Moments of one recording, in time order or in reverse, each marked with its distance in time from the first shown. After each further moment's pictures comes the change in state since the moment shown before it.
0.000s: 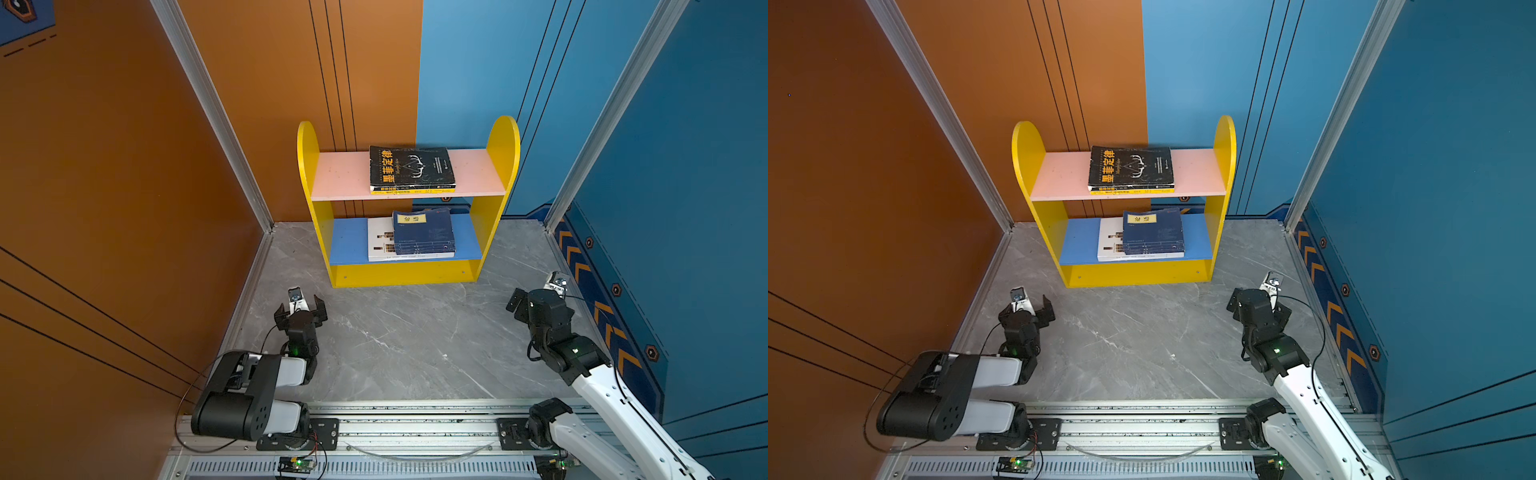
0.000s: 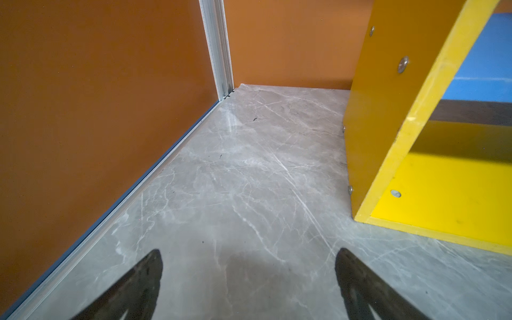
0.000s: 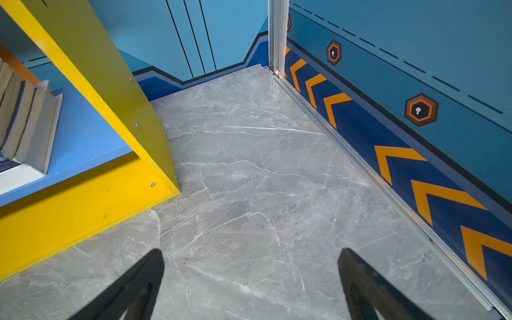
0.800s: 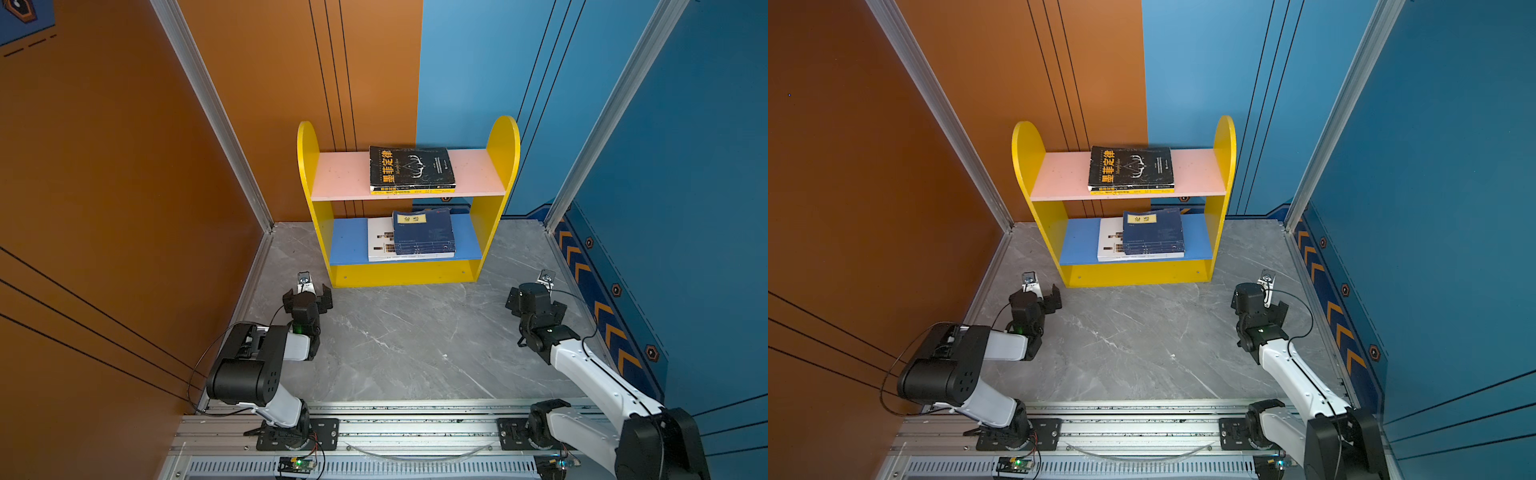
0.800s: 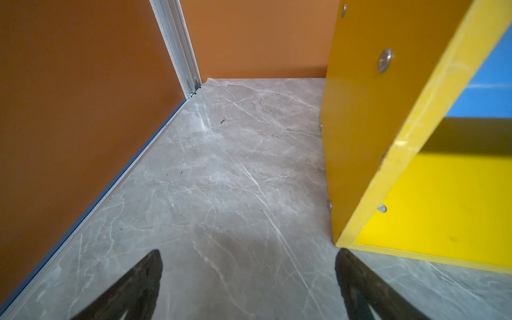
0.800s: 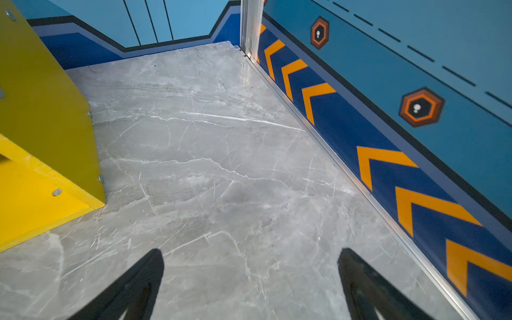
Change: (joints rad) left arm 0.031 0.128 0.196 -0.143 0.115 0.033; right arm -0.156 0.335 -0.145 0.450 -0.003 -0.200
